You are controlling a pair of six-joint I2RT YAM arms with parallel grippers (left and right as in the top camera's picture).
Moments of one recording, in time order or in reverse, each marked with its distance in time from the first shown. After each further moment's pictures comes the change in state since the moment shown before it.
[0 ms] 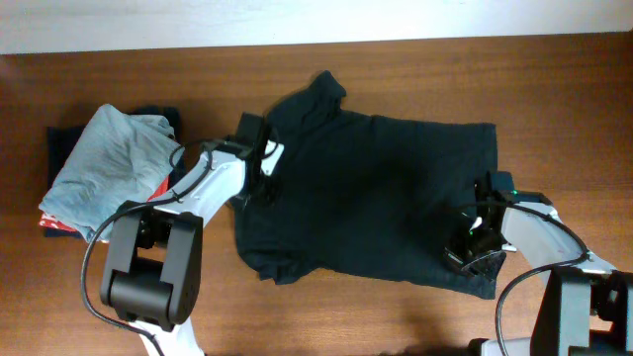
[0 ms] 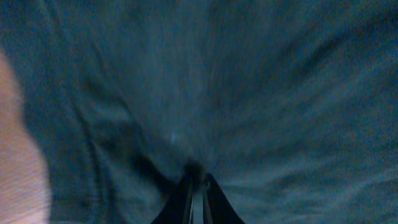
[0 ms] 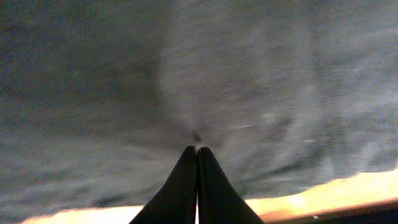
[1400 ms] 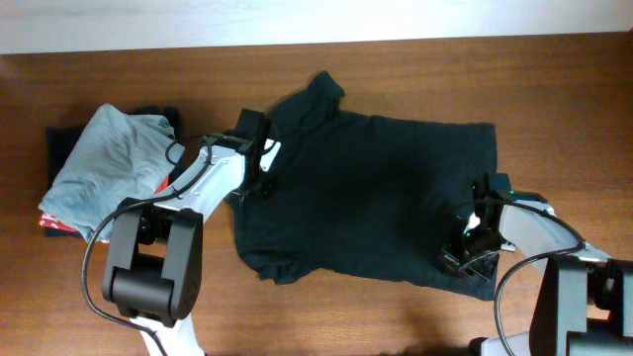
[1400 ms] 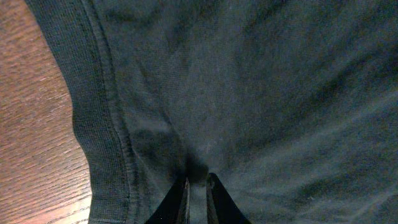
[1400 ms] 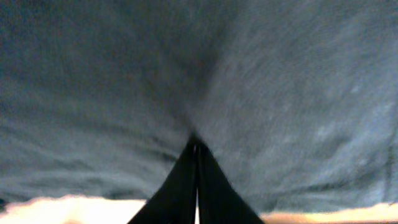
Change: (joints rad) left arm 0.005 0.021 0.078 -0.073 -0.061 0.005; right arm -0.003 0.048 -0.009 0.029 -0.096 -0.061
